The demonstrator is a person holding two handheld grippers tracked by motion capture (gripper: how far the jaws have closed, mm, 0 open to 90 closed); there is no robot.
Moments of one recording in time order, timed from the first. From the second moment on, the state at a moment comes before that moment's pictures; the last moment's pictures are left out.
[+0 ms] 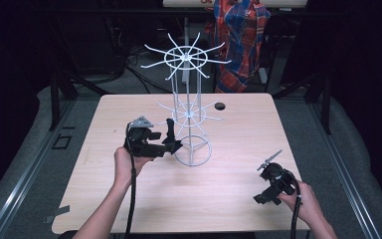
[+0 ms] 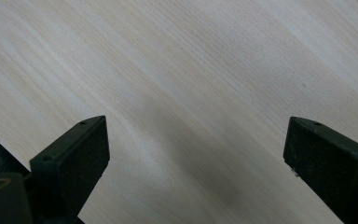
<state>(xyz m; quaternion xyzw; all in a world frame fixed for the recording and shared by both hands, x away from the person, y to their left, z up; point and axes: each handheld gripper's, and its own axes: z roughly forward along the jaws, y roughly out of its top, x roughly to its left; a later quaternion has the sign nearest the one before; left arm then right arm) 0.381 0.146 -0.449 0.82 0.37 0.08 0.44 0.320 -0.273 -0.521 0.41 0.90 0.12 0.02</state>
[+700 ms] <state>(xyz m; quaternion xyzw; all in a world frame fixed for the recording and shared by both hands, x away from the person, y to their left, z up) 0.356 0.167 -0.454 0.85 0.38 0.08 0.36 0.318 -0.273 -0.522 0.42 0.90 0.13 0.03</state>
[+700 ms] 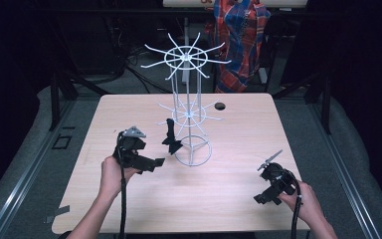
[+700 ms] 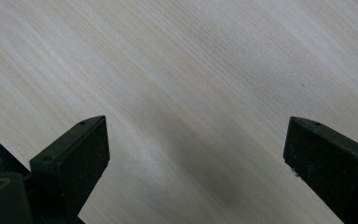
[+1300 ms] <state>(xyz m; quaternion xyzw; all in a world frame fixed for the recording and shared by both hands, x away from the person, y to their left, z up) 0.326 0.191 -0.475 0.87 0.40 0.09 0.29 0.318 -0.273 -0.523 0.41 0.90 0.12 0.03</state>
